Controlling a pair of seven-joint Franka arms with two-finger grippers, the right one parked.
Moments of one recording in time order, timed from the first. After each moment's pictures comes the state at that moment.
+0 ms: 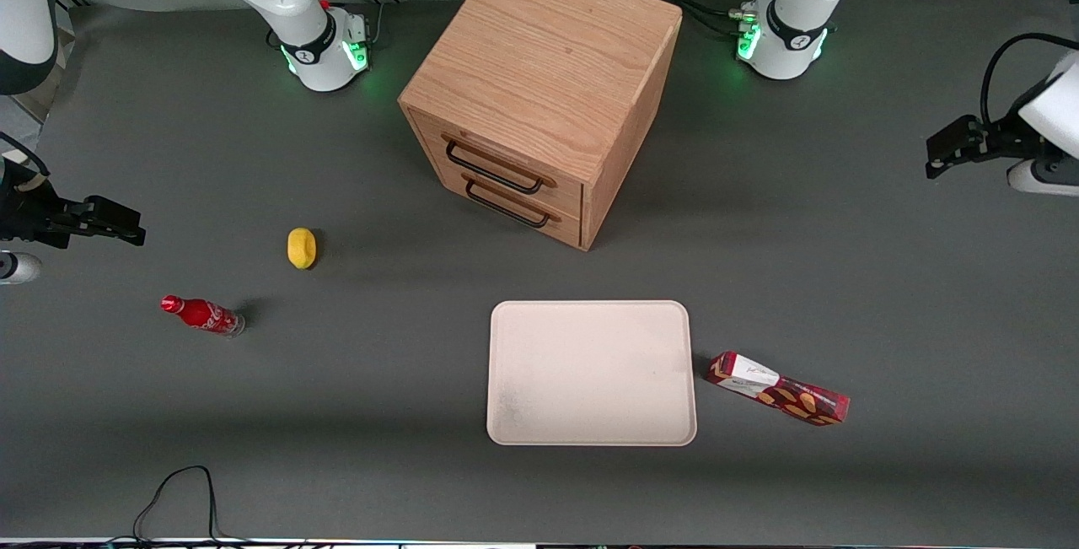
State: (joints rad) arm -0.14 -0.09 0.12 -1.73 0.03 1.62 0.10
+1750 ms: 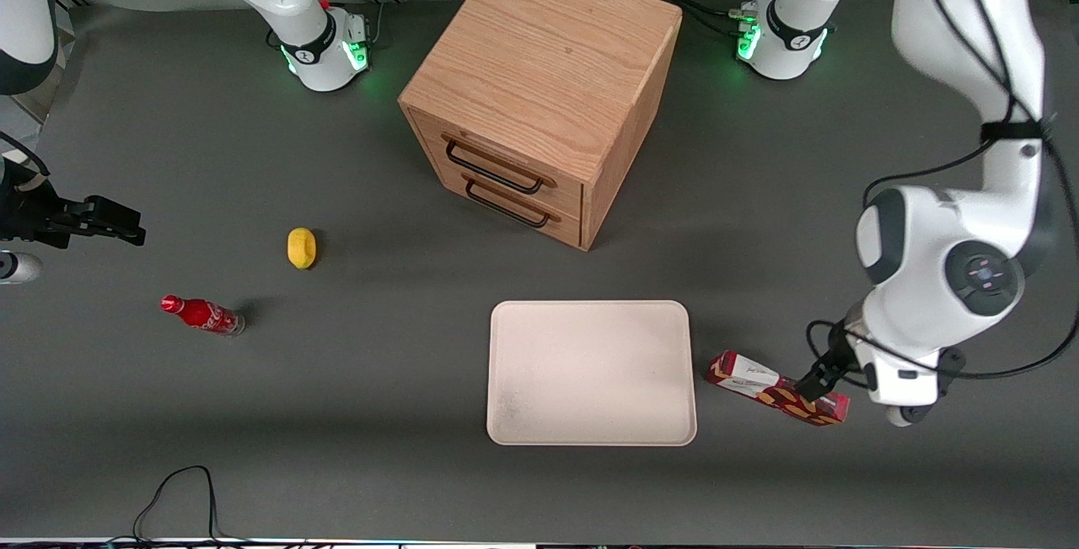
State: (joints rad) arm -0.24 0.62 0.10 -1.45 -0.09 2.24 -0.90
